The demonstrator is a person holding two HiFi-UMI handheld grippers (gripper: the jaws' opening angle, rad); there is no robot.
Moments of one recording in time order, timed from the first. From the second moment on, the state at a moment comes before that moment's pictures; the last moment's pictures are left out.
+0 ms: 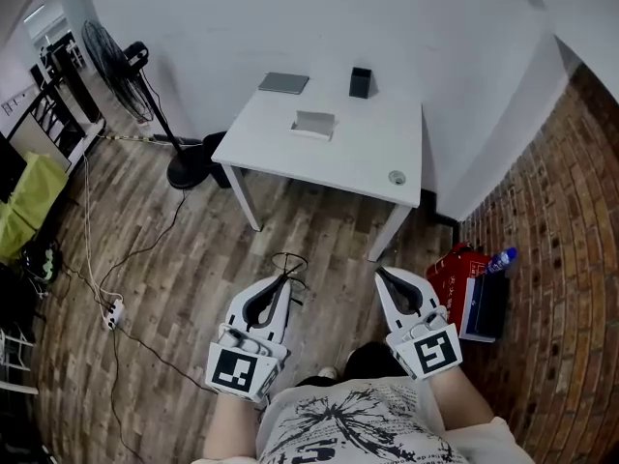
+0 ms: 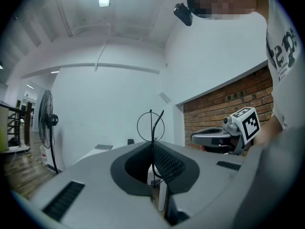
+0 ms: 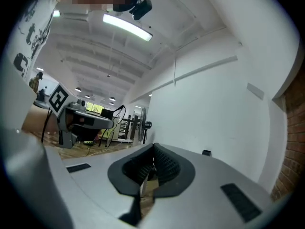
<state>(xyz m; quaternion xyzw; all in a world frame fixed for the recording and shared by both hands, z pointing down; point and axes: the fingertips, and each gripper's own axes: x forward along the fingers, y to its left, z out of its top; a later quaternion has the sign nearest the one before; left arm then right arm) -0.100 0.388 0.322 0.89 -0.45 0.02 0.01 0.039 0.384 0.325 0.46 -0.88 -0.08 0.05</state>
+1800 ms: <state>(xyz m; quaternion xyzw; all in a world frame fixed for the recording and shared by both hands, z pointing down) -0.081 -0.252 0.395 0.94 -0.30 0.13 0.02 0.046 -0.233 0.395 0.59 -0.80 0.04 0.06</state>
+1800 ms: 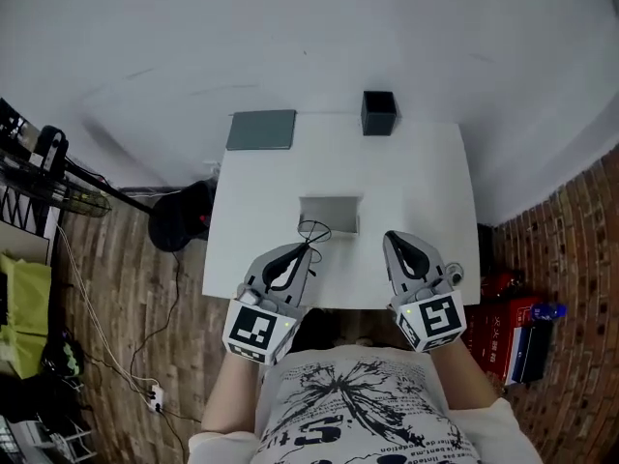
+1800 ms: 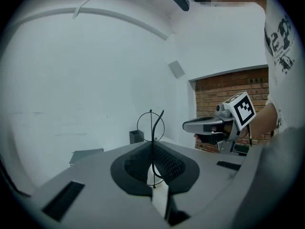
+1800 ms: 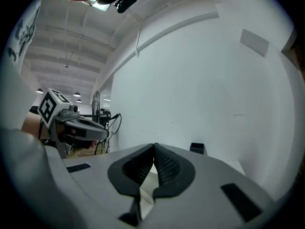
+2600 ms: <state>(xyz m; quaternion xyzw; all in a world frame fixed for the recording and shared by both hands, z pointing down) -0.014 -0.371 0.580 0.91 -0.01 0.40 -0.06 0.090 -0.329 0.508 0.68 -0.71 0.15 0.10</state>
